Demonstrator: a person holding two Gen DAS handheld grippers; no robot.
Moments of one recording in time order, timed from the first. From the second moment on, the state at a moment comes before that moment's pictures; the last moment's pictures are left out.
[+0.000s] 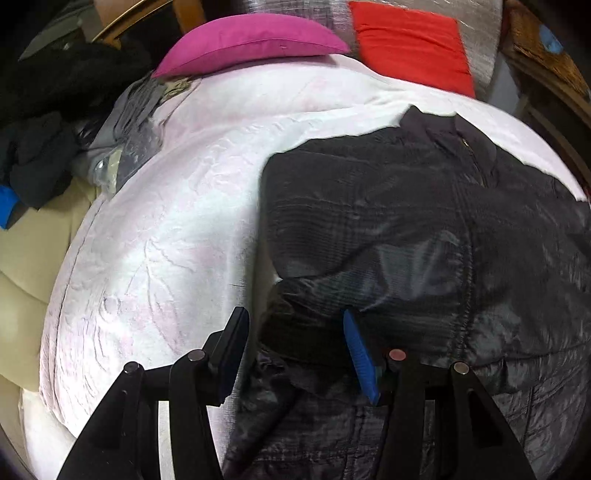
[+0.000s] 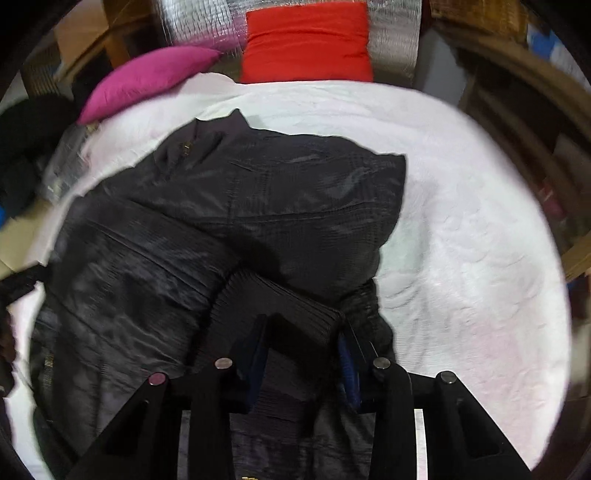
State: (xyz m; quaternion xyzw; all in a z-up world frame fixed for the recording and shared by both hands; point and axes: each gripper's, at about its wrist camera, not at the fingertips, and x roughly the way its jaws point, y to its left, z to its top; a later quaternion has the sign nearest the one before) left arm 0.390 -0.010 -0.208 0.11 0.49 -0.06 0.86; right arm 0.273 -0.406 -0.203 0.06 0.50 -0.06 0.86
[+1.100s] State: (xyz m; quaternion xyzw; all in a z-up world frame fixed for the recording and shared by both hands) left arm 0.390 -0.015 -0.223 0.11 0.47 -0.07 0.87; right arm 0.296 -0.353 -0.202 0.00 0.50 -0.21 0.84
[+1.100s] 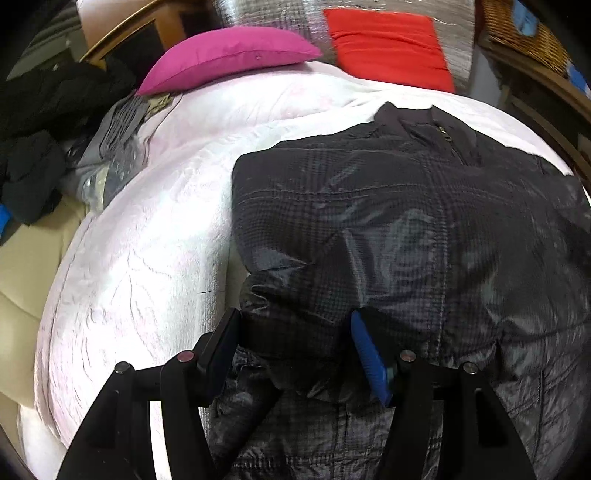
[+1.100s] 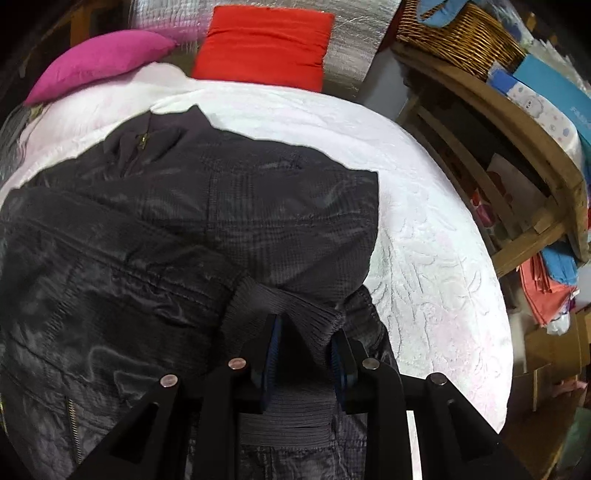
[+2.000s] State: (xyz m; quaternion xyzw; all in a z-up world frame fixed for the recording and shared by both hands) left arm 0.379 0.002 -0.175 0.08 0.36 -0.06 0.93; right arm 0.242 -0.452 -0.169 0.26 0.44 -0.02 0.86
